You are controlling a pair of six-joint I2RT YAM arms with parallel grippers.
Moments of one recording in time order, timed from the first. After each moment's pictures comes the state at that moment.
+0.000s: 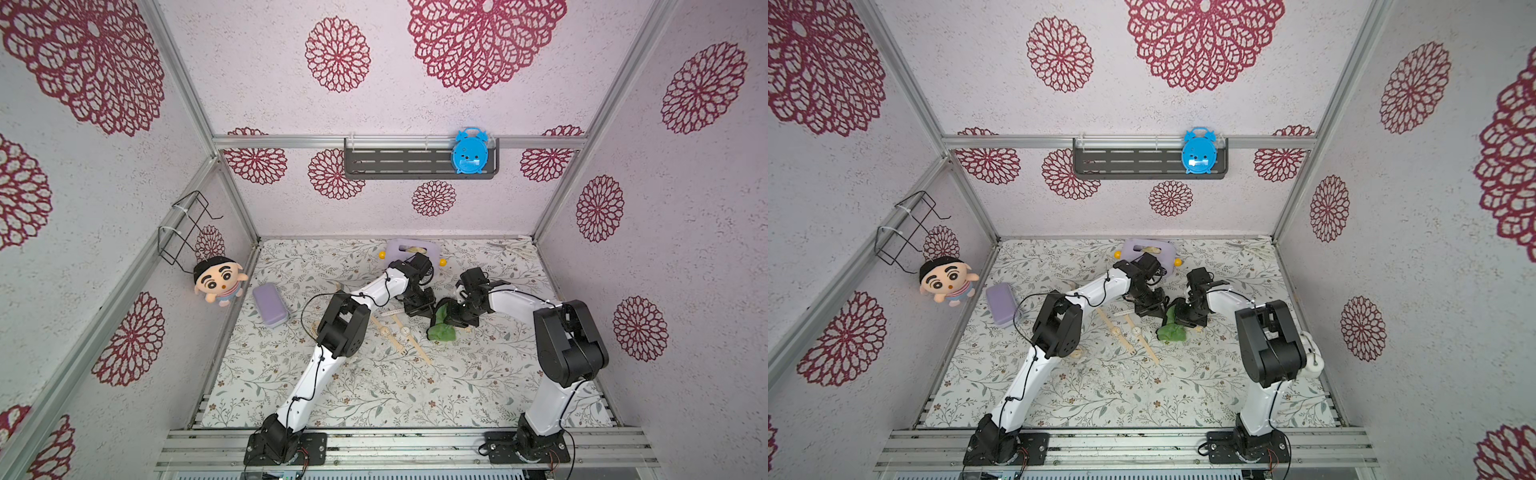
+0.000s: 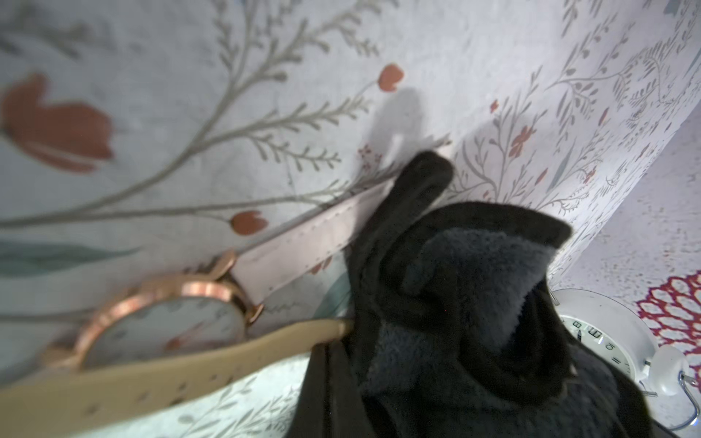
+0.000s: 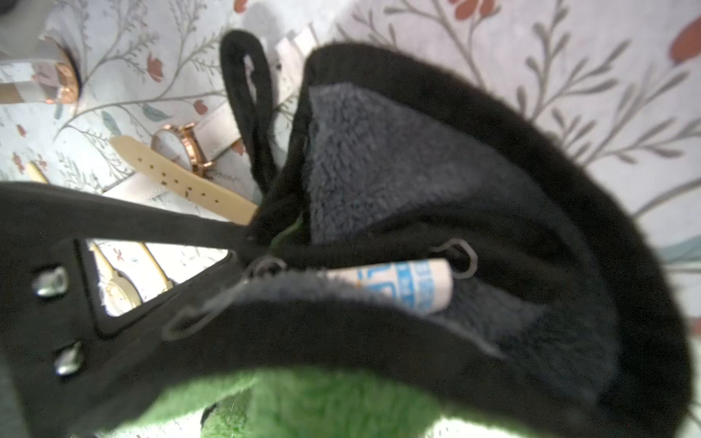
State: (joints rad) left arm -0.67 2.58 2.24 -0.95 0.45 -0.81; right arm 0.32 1.82 1.15 -0.61 -0.29 0.45
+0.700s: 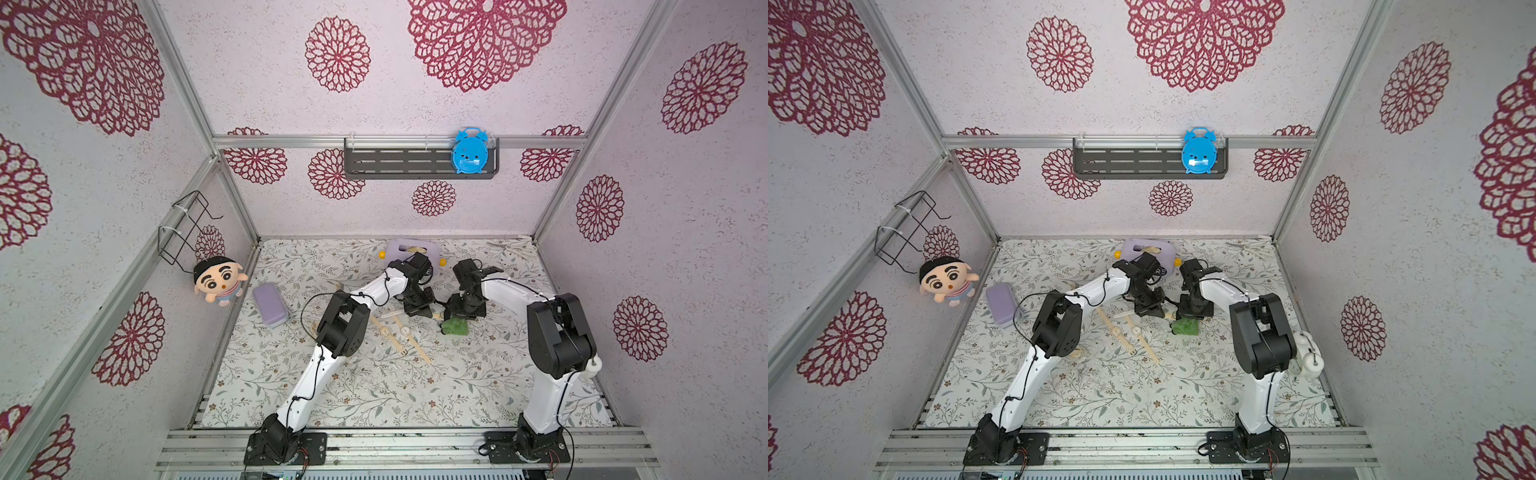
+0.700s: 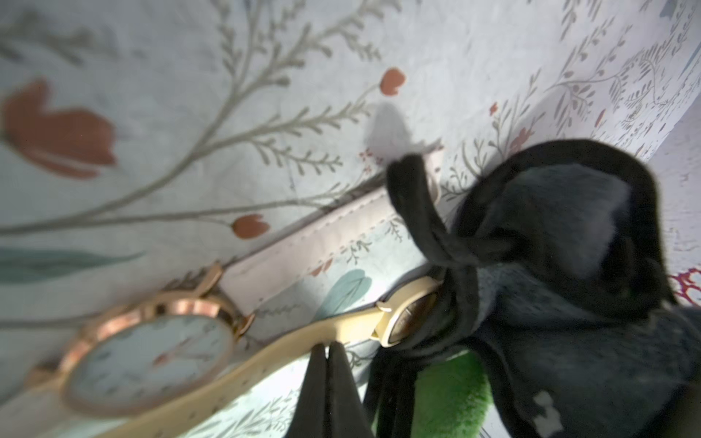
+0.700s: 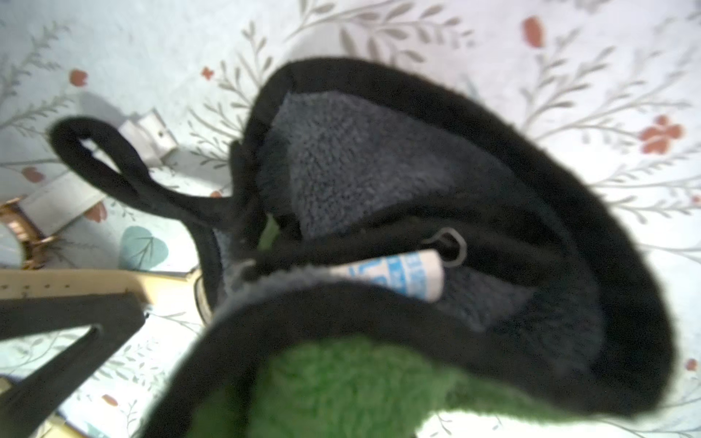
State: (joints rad) left arm -0.66 2.58 2.24 -0.95 0.46 -0.81; right arm 0.31 1.84 1.30 -0.81 0.04 0.41
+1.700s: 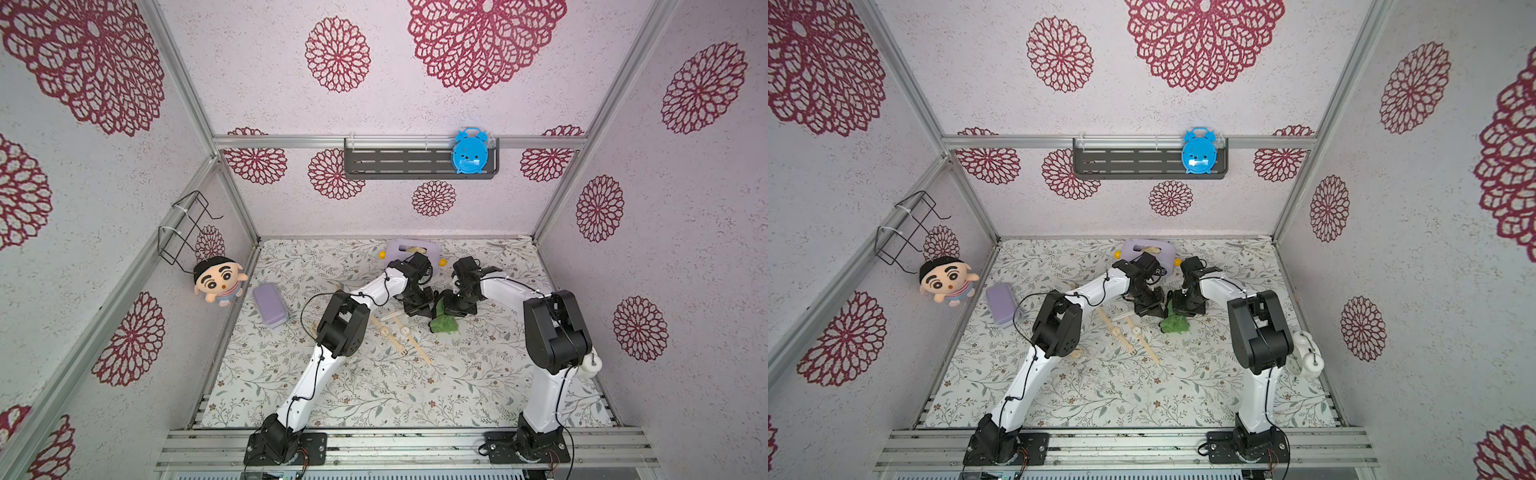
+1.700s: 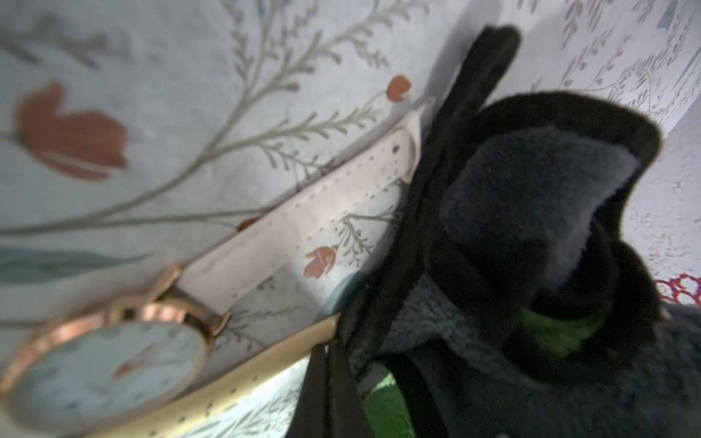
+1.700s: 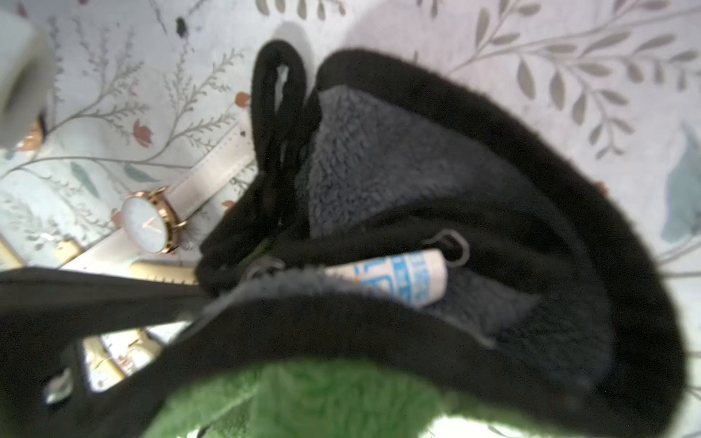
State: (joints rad) left arm -0.66 2.58 2.24 -0.94 0.46 -0.83; right arm 0.34 1.95 1.37 -0.75 -0.14 0.38
